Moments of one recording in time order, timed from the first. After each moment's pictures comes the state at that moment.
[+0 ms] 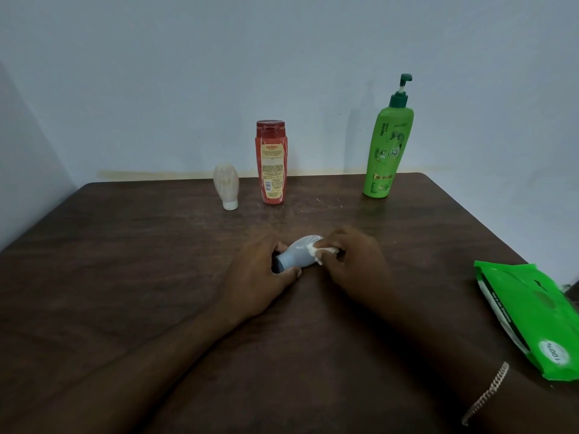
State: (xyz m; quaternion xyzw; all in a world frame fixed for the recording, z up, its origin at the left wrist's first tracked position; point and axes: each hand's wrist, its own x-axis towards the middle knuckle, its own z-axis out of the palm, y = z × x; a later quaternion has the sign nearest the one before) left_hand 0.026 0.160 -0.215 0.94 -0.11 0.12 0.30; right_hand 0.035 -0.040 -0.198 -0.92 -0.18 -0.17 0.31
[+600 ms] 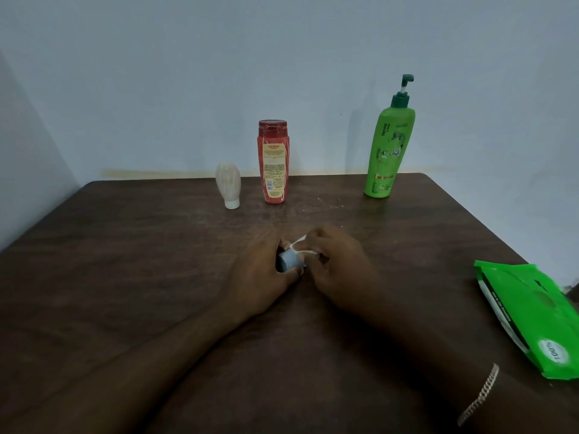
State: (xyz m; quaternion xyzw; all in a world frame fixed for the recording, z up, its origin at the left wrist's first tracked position) left_hand 0.023 0.156 -0.212 0.93 -0.12 0.12 0.32; right_hand 0.022 -0.019 -0.192 -0.90 -0.26 -0.16 0.30
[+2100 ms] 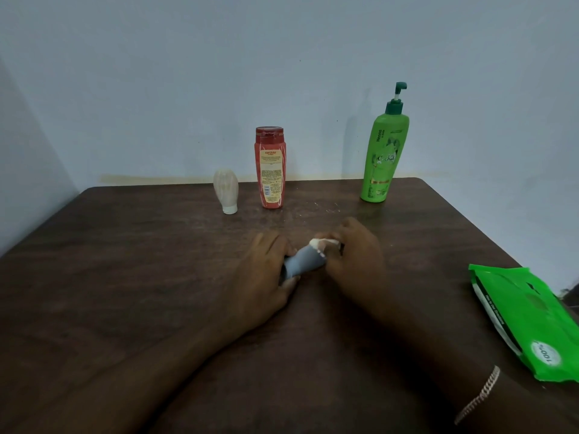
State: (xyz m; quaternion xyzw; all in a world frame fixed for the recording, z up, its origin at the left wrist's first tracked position) left_hand 0.026 0.157 -0.219 0.90 -0.25 0.25 0.26; right_hand 0.029 -0.030 -0.180 -0.94 -0.11 -0.19 0.28
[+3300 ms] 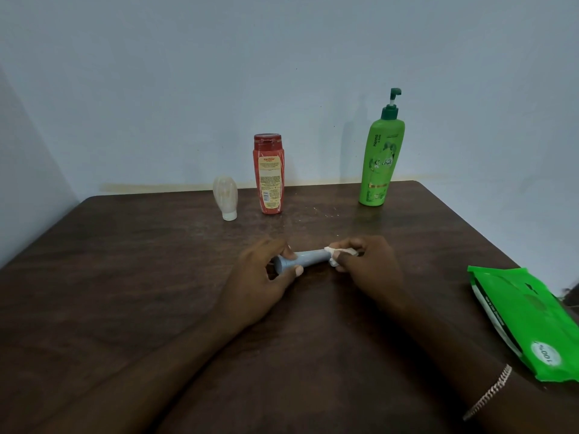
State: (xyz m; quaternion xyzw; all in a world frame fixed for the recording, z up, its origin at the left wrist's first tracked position) left_hand 0.021 0.160 -0.207 0.88 -0.19 0.19 0.39; right_hand 0.043 -0.060 -0.201 -0.86 -0.01 -0.12 0.49
